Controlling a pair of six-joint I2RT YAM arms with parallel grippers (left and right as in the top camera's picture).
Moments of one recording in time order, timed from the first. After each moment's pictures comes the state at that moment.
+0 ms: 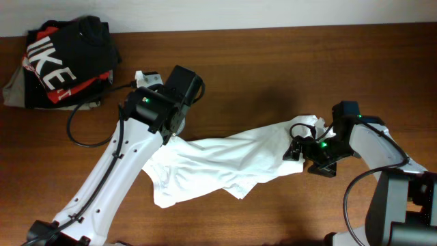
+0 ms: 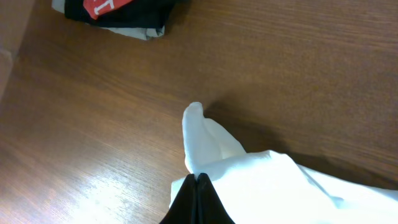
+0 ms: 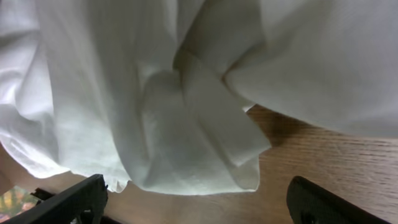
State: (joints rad) left arm -0.48 1.58 1.56 -1.32 -0.62 -0.68; right arm -0.14 1.66 0.94 -0.94 -0.50 0.13
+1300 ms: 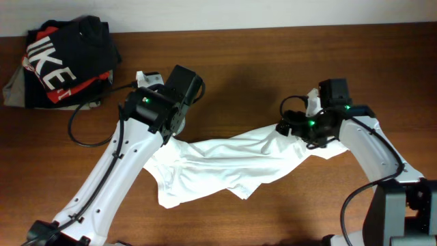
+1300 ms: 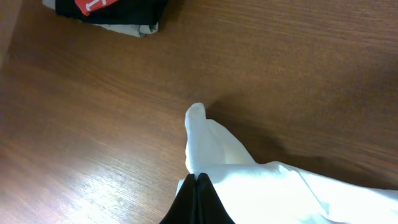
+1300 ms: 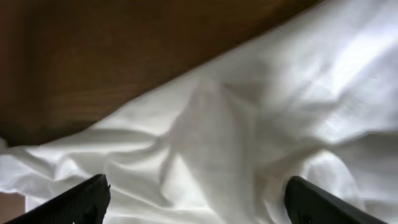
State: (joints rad) left arm -0.48 1.58 1.56 -1.32 -0.59 -0.68; right arm -0.01 1.62 1.05 -0.73 -0.37 0.29
